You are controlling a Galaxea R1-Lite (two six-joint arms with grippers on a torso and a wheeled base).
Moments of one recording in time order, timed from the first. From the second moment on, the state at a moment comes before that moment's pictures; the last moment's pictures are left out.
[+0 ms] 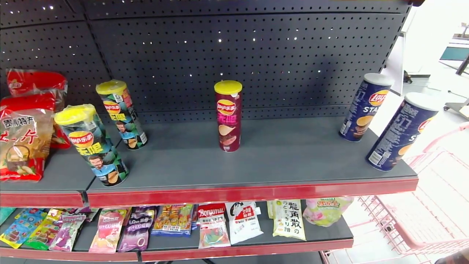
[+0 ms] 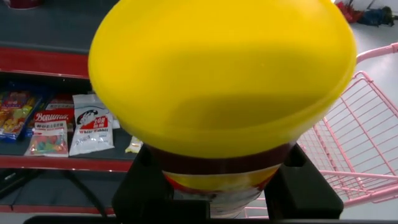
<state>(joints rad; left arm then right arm) 0.01 0.00 0.00 0.00 -0.01 0.01 0.15 0.26 -0.19 0.00 -0.15 -0.14</state>
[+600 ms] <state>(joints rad) 0.01 0.00 0.00 0.00 -0.01 0.01 0.15 0.25 -0.18 0.00 -0.15 -0.14</state>
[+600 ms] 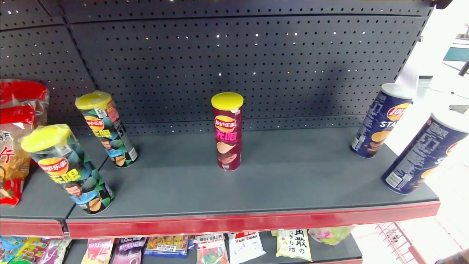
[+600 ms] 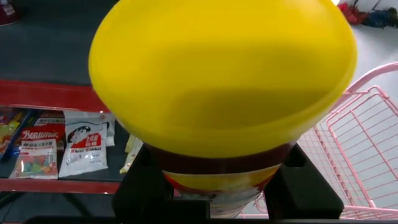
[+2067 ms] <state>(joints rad) 0.00 0.01 0.00 0.00 -0.10 0.03 0.15 0.10 -0.03 0.00 0.14 -0.14</state>
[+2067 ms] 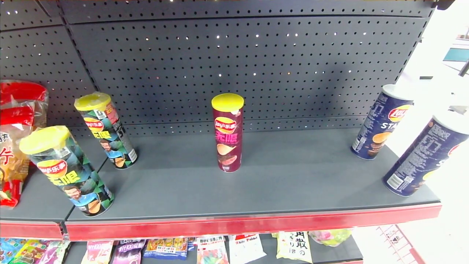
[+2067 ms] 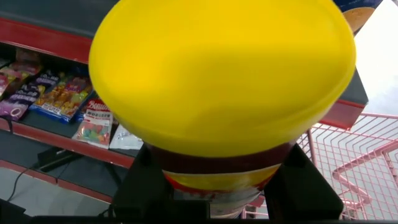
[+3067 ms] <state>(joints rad) -0.18 0.92 -0.61 -0.14 -0.59 0.15 0.14 0.10 -0.03 0.00 0.14 -0.14</state>
